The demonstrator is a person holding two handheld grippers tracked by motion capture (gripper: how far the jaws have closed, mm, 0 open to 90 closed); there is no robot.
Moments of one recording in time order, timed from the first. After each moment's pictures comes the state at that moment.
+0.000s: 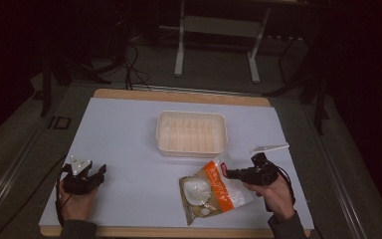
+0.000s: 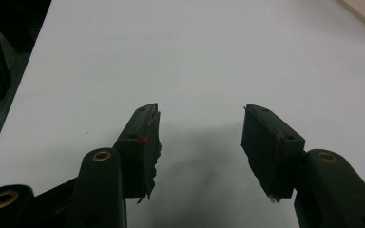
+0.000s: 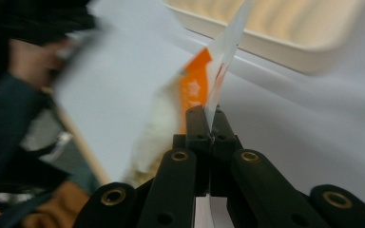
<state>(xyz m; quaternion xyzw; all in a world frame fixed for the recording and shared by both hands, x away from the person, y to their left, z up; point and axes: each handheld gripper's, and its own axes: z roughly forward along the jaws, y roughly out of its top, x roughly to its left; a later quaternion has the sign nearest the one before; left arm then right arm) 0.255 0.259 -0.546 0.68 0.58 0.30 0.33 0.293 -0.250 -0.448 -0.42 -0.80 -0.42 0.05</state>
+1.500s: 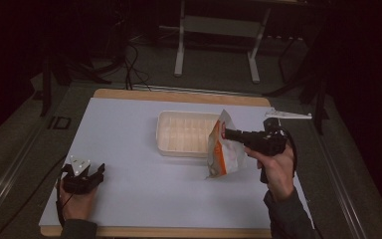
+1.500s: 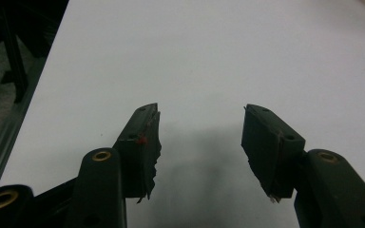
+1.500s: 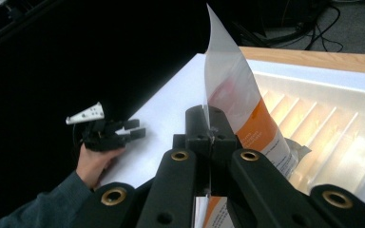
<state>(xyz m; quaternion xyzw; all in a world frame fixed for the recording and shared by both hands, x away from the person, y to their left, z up) 0.256 0.258 -0.550 0.68 0.58 0.32 0.32 0.311 -0.232 -0.346 -0.40 -0.73 -0.56 0.00</state>
